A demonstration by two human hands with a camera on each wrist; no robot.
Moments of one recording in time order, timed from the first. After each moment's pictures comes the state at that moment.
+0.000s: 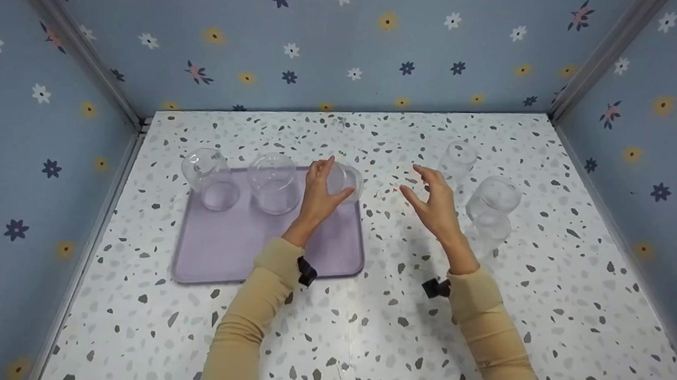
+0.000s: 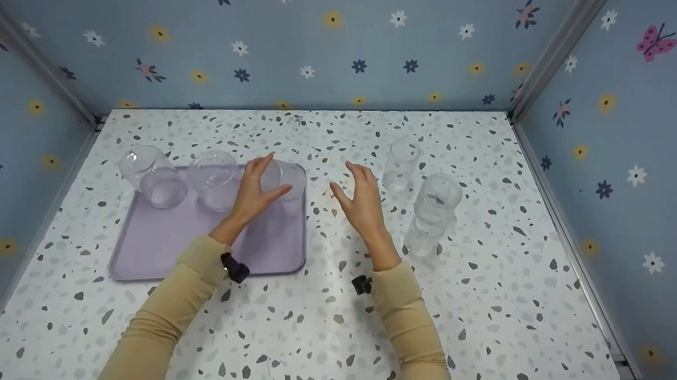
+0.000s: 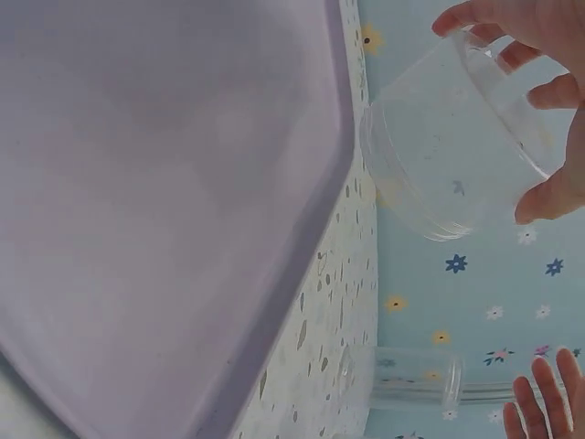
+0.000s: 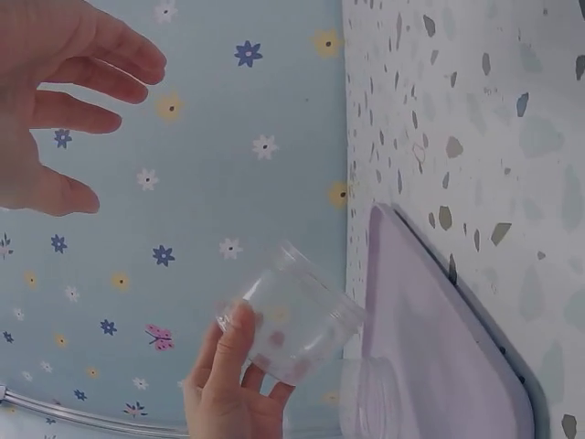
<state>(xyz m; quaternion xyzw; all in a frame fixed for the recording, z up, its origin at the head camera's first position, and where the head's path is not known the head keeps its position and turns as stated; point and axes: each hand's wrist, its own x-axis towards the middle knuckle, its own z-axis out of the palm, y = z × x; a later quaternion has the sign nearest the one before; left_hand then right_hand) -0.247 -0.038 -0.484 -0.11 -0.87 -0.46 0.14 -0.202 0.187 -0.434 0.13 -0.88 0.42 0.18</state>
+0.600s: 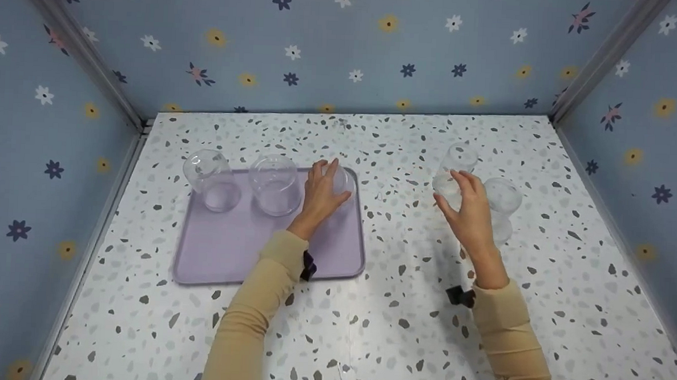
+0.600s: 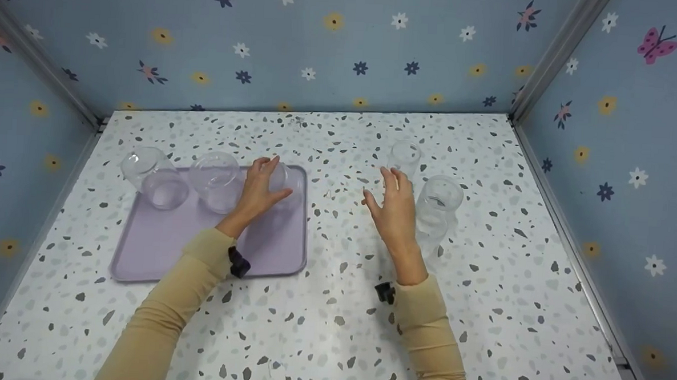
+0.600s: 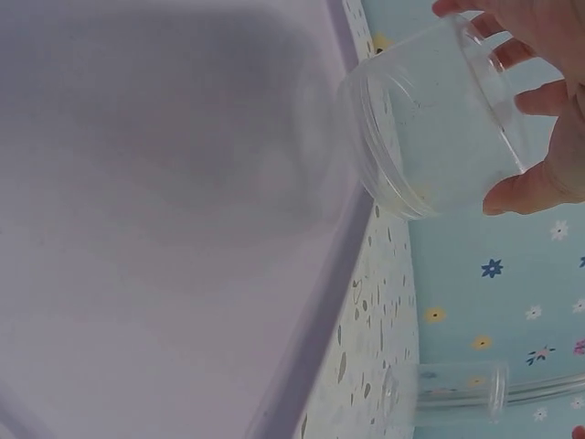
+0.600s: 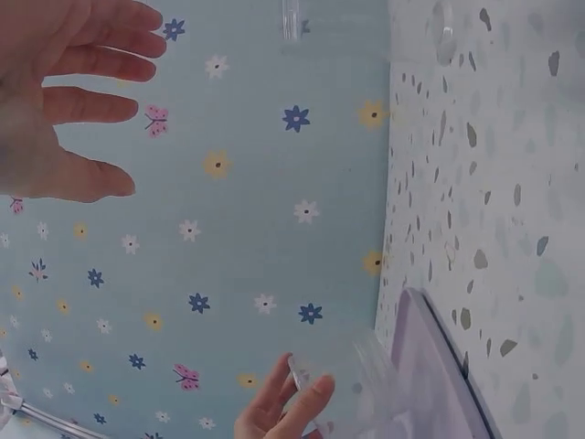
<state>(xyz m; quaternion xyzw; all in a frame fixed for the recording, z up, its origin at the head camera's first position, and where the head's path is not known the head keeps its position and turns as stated) -0.259 -0.036 -0.484 -0.09 -0.94 -0.33 0.07 -0.182 0.227 -0.424 0.08 -0.91 0.32 0.23</state>
